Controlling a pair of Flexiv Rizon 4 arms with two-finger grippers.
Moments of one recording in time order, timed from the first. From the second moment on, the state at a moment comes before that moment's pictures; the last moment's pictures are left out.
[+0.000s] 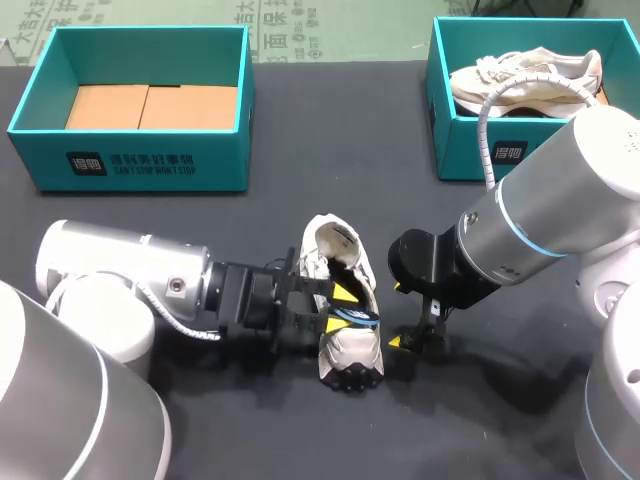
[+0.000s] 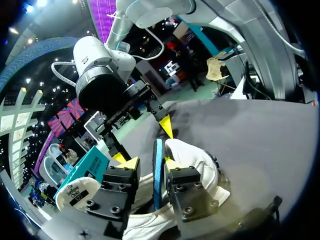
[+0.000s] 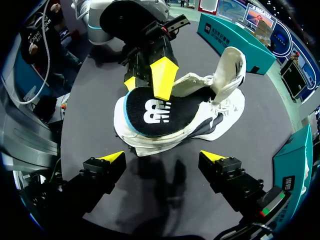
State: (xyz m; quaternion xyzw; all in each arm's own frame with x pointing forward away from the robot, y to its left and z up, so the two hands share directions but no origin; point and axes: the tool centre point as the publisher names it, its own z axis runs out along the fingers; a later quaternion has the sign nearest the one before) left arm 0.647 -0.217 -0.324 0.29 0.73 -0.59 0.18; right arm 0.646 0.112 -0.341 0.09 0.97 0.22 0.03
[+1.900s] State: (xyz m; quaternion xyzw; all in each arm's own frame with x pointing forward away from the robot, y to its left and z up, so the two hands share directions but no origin) left arm 0.653 -0.214 -0.345 0.31 0.77 -0.54 0.15; right arm 0.646 0.112 -0.341 0.09 0.97 0.22 0.03
